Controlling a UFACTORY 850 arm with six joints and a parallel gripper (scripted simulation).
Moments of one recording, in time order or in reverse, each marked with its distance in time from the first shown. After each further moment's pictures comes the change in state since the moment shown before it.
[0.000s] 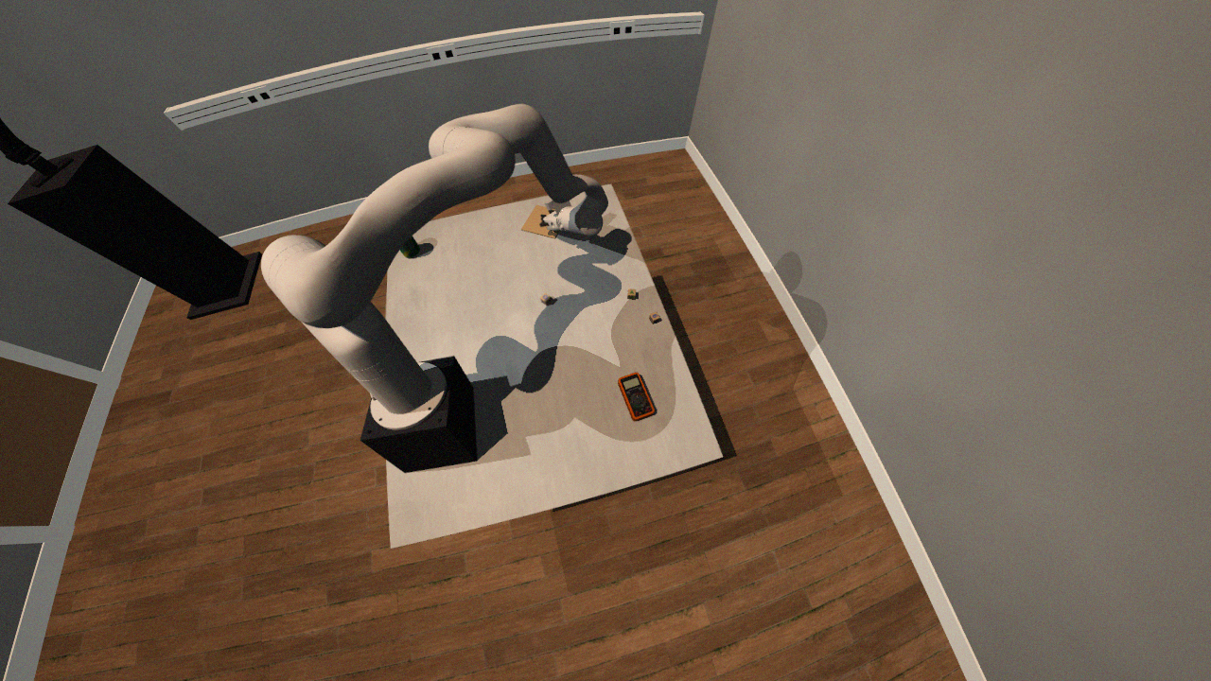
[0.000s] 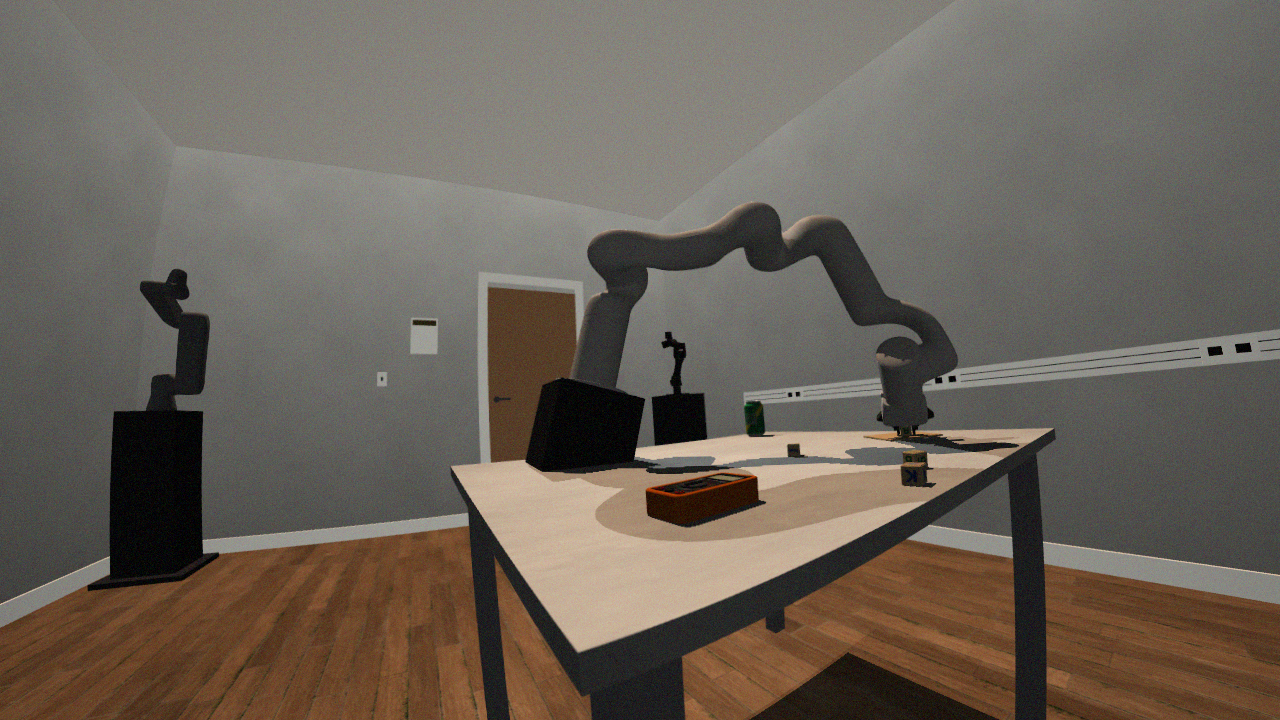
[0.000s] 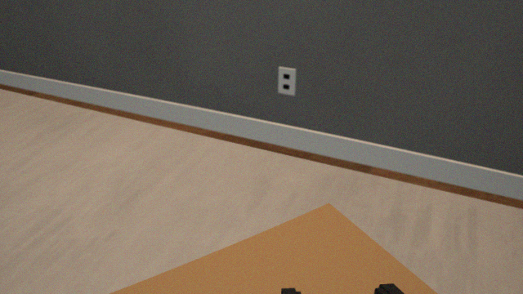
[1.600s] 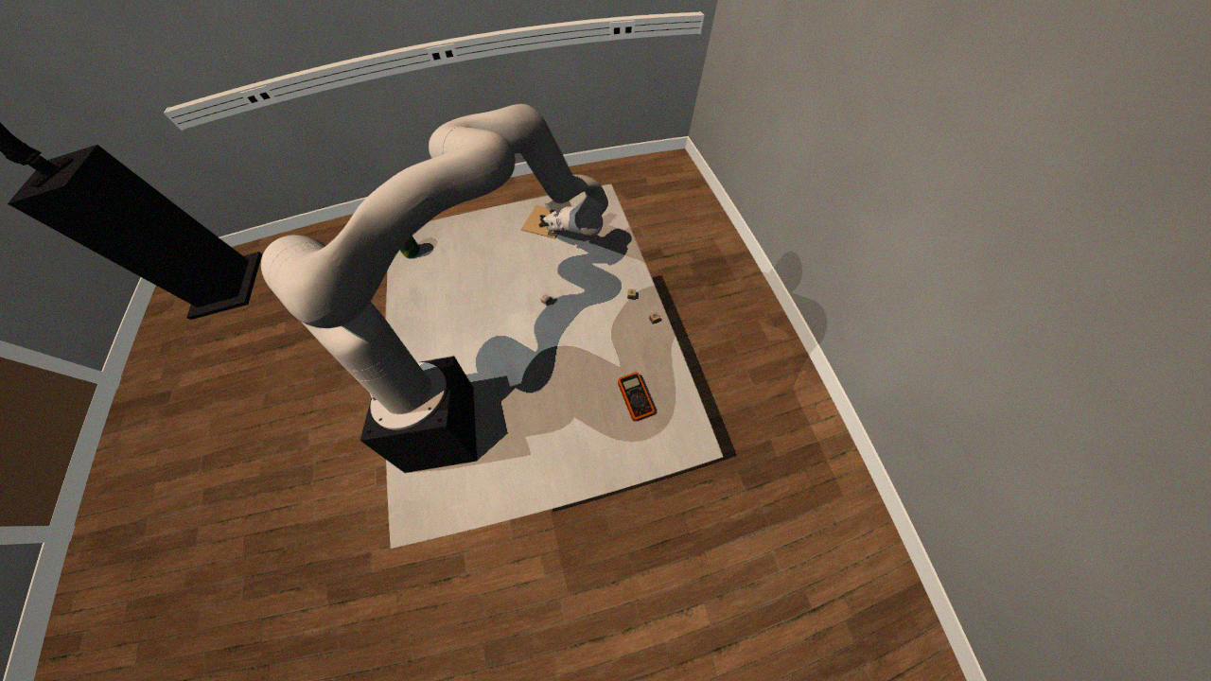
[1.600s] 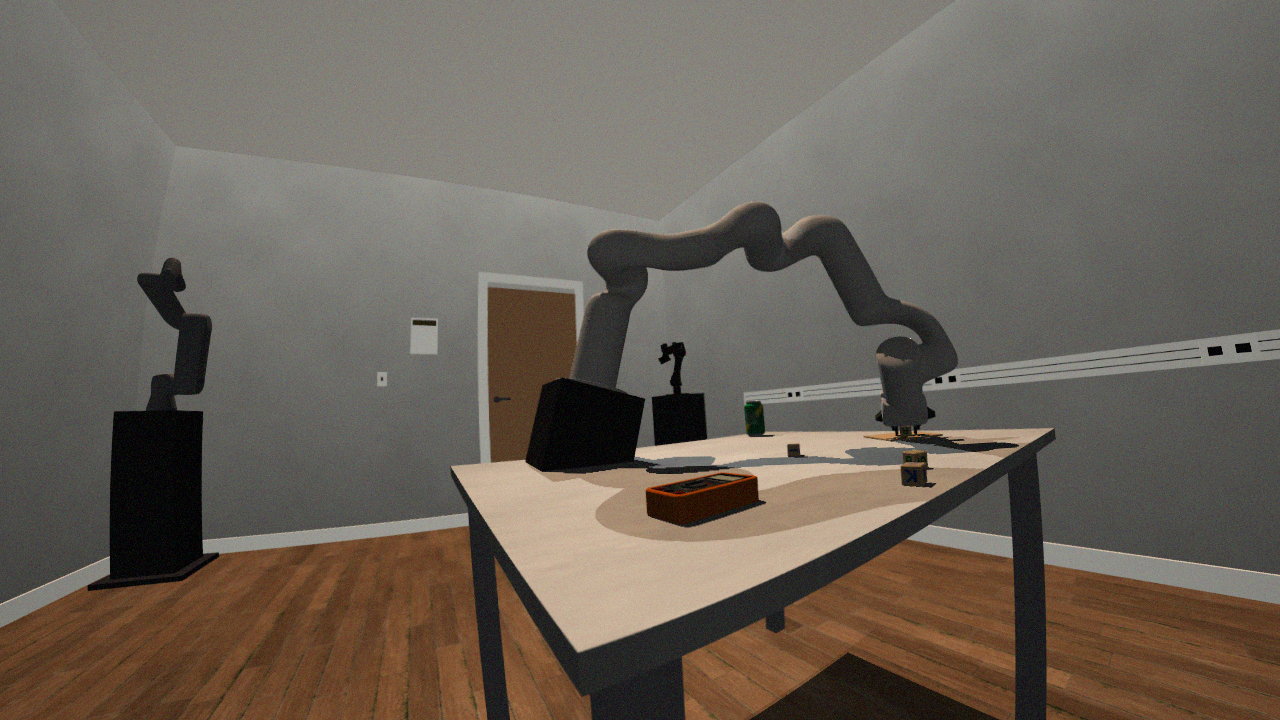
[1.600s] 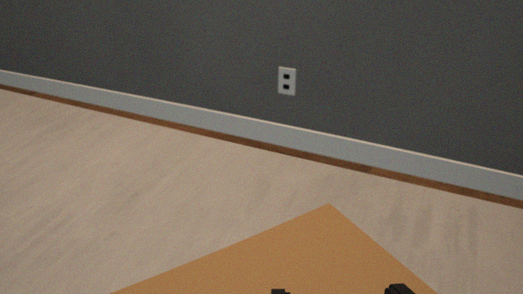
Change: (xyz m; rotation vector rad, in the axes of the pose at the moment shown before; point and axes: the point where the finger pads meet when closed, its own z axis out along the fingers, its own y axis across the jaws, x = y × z) arm 0.000 0.000 0.000 0.000 0.000 0.000
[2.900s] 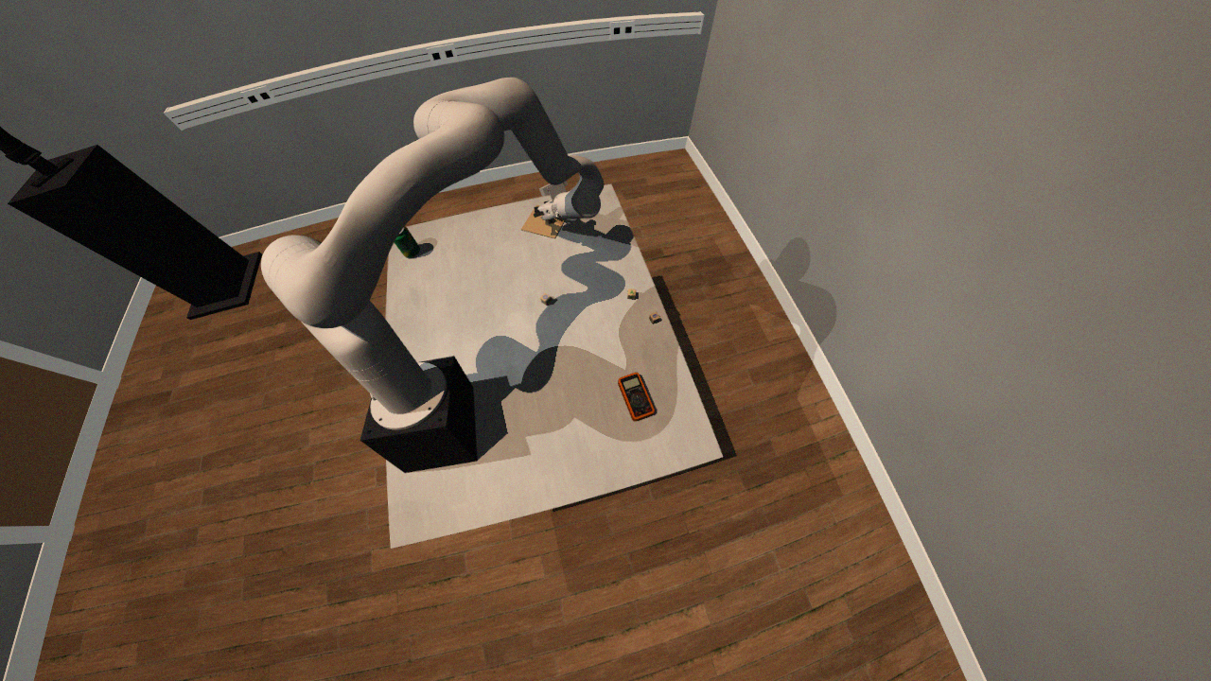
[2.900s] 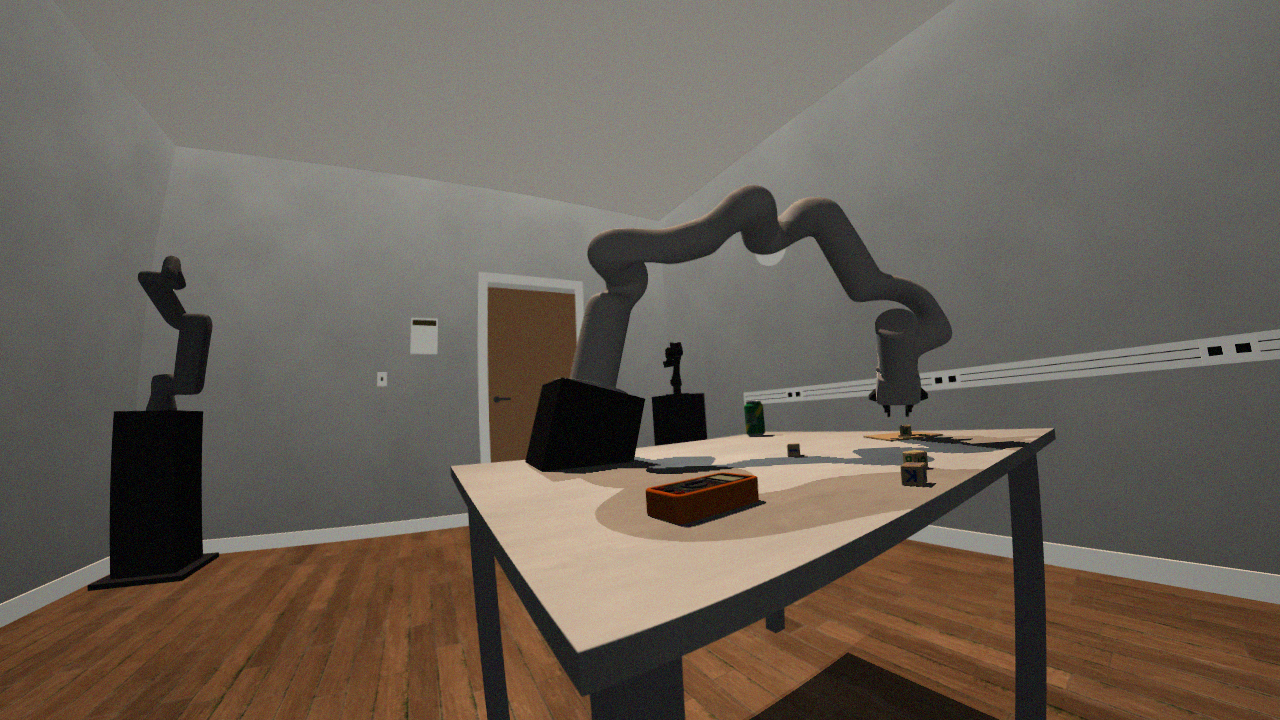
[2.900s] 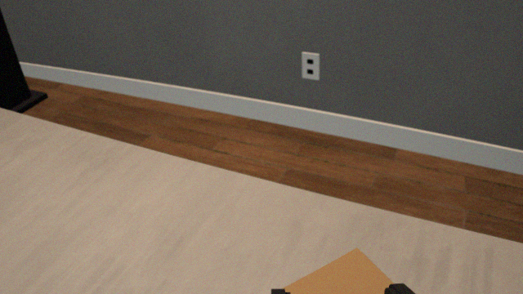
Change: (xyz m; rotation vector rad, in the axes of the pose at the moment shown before) arm 0.041 -0.014 -0.021 0.063 -0.065 0.033
